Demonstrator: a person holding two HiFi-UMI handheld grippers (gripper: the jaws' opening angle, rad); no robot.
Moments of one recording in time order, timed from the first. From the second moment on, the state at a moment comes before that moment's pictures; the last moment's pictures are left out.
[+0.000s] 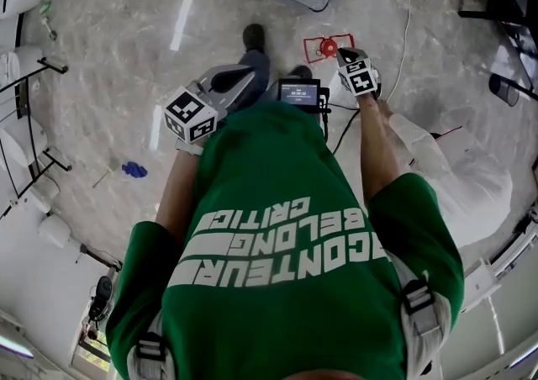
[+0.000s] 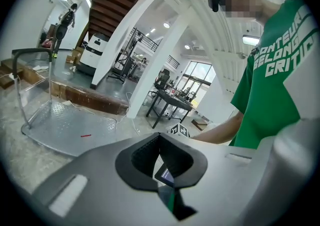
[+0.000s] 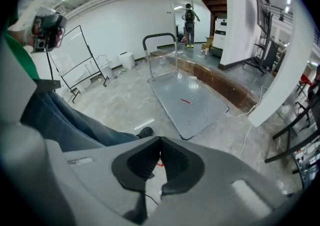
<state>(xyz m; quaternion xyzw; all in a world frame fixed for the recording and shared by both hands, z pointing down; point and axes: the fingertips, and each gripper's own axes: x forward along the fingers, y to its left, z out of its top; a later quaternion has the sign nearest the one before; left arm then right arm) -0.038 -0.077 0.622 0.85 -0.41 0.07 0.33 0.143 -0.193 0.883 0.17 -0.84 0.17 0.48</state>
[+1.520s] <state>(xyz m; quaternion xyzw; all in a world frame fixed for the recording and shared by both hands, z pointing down) -0.071 -0.086 0.675 0.86 -0.30 0.13 0.40 0.151 -0.193 1.112 0.32 -0.71 0.30 0.54</state>
